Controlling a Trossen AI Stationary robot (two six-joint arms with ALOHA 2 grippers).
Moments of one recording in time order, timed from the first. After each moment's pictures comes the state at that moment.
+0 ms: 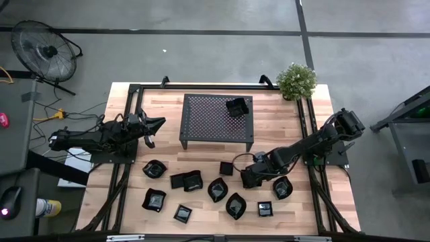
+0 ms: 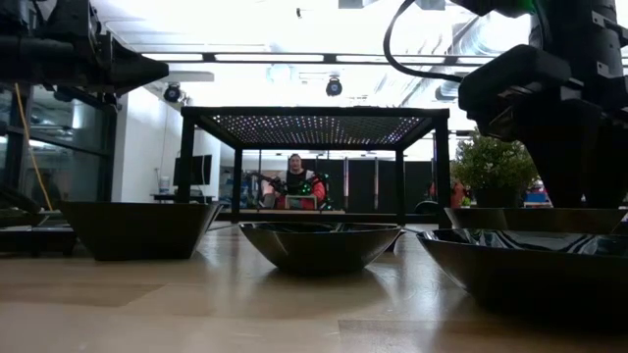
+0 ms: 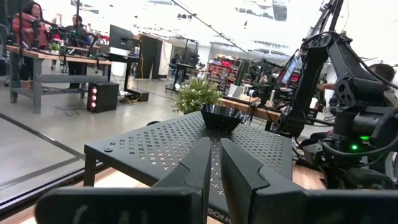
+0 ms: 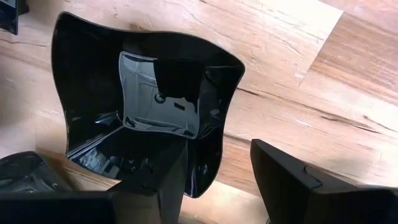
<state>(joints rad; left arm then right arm) -0.03 0.01 0.06 0.15 -0.45 -0.12 0.39 1.62 0.94 -0.71 -0.09 1.64</state>
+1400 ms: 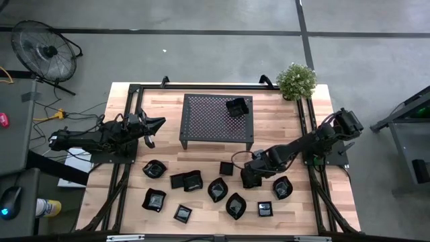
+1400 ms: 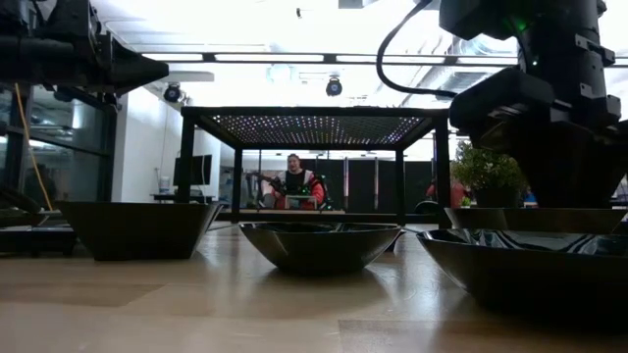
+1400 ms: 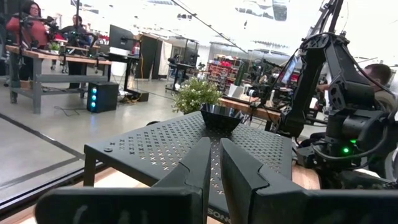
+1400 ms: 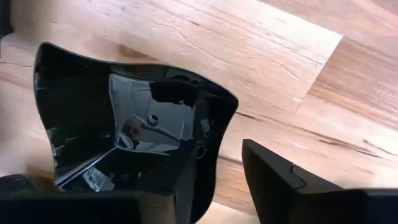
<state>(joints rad) -0.03 0.01 0.06 0.15 -0.45 -0.12 0.34 1.64 0.91 -0.67 -0.11 1.59</state>
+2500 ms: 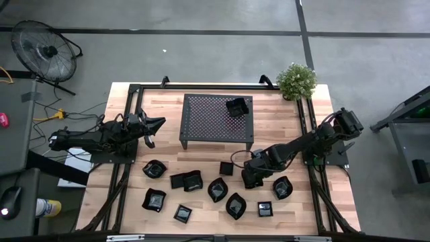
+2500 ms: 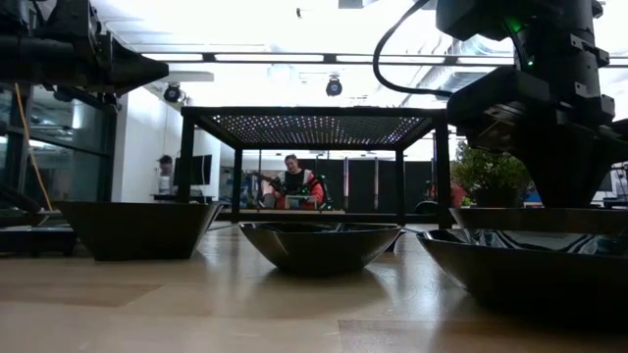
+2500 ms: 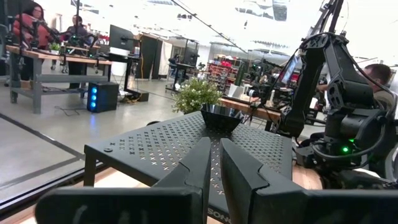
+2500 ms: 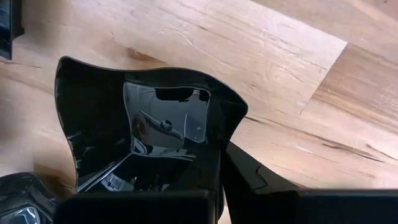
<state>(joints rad) -0.03 0.01 0.06 0.15 -0.45 -0.12 0.33 1.64 0.91 -0.67 -0.12 1.57</state>
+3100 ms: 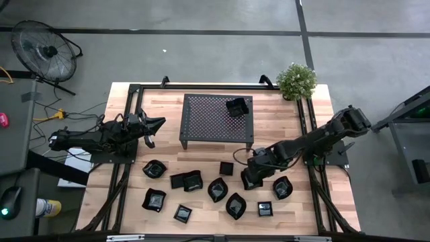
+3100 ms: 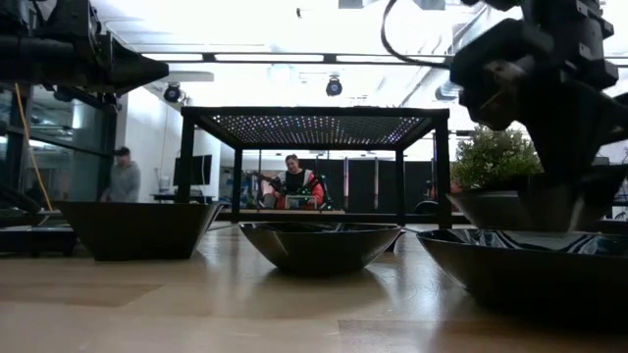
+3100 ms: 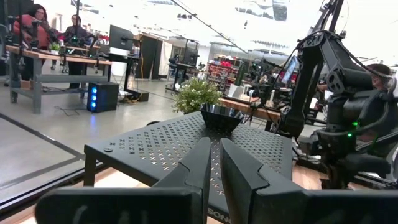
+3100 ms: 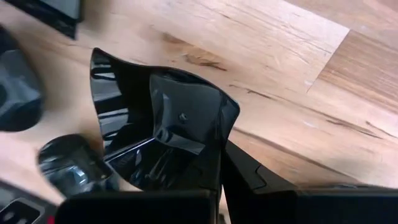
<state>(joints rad) -0.03 0.01 0.06 0.15 -0.45 -0.12 0.33 1.52 0.91 -0.67 -0.14 1.57</state>
